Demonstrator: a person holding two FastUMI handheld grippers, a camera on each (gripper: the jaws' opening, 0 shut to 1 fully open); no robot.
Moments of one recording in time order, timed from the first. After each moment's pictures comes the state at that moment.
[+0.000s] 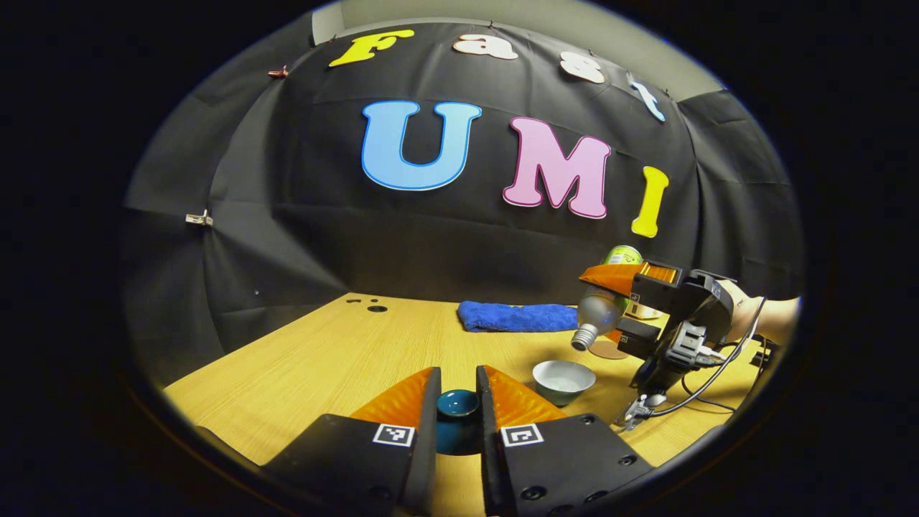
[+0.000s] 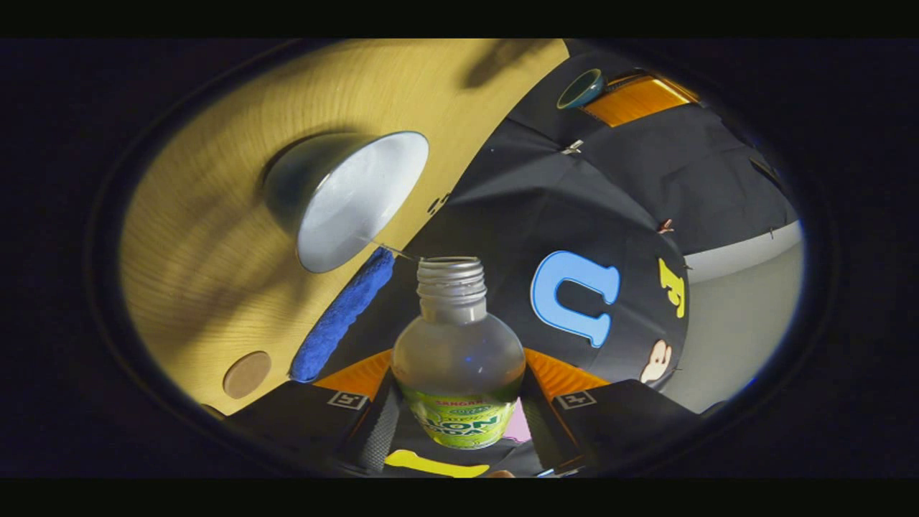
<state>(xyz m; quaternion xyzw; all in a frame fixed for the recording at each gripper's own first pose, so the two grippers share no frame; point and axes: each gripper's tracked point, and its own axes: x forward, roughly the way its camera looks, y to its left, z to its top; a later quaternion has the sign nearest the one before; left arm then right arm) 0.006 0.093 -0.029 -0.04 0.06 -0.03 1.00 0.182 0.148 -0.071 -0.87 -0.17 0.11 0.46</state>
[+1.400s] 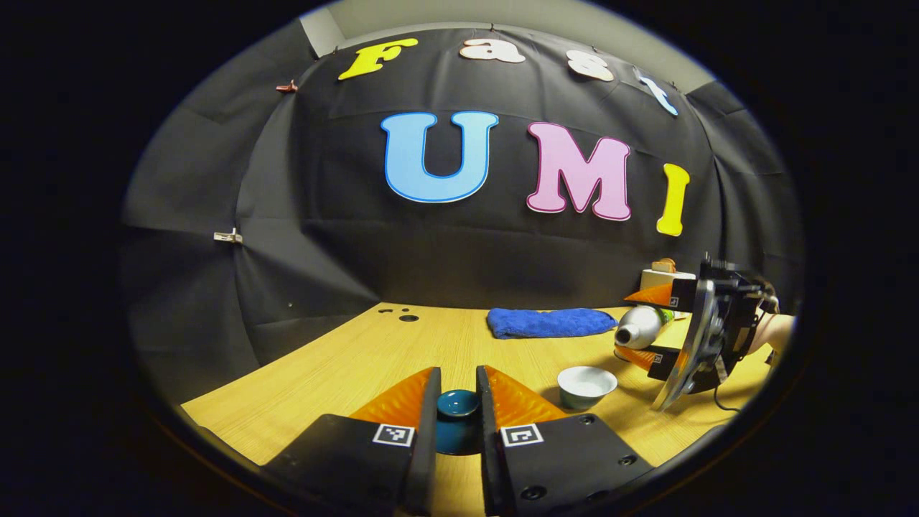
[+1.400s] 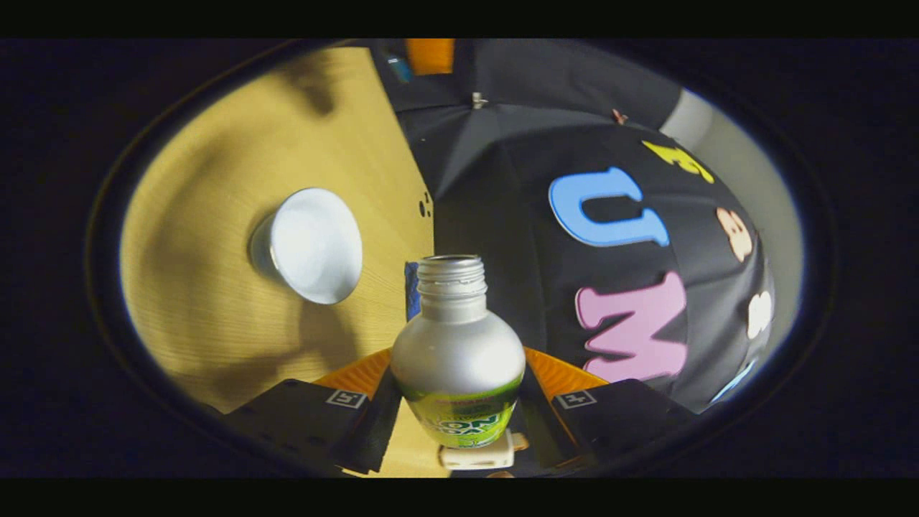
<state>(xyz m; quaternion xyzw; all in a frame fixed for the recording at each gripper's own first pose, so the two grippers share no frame) -0.002 0.107 -0.010 -0.02 0.06 0.03 1.00 0.171 0.099 -0.093 -0.64 0.00 0.16 0.75</state>
